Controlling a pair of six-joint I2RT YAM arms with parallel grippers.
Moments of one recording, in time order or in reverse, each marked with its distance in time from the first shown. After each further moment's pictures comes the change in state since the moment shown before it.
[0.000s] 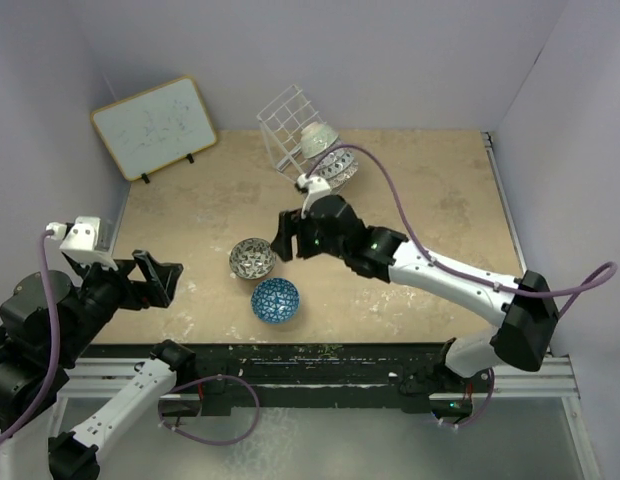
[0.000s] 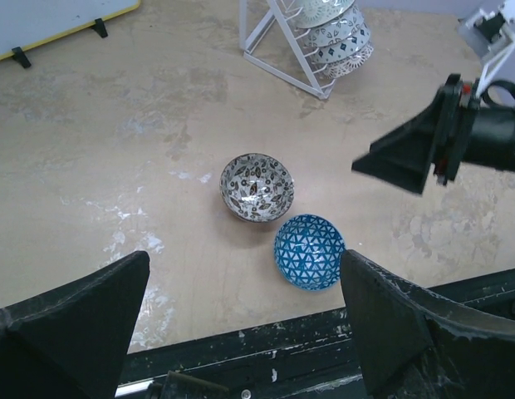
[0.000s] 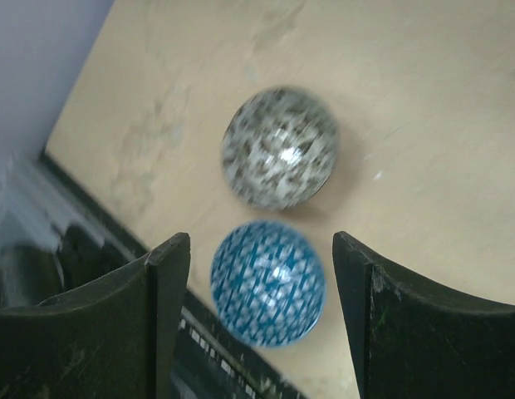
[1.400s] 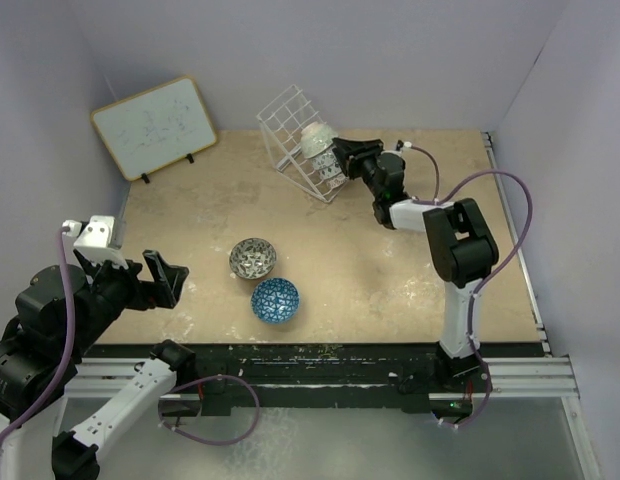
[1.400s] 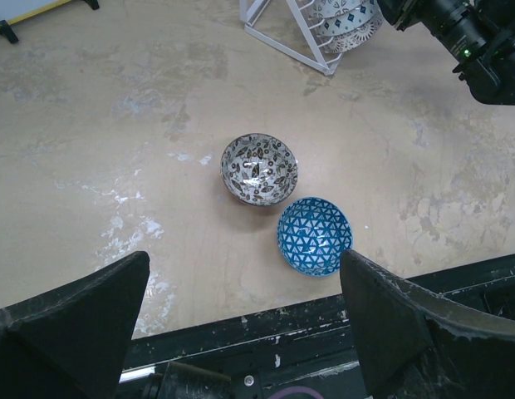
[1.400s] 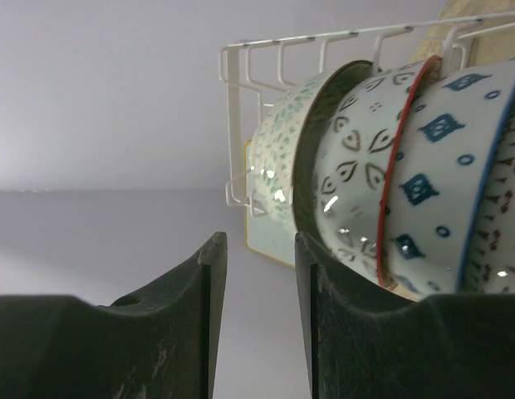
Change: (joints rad) left arm 0.000 0.004 -0.049 -0.011 0.015 0.000; right arm -0.568 0.611 0.017 1.072 -0.166 1.006
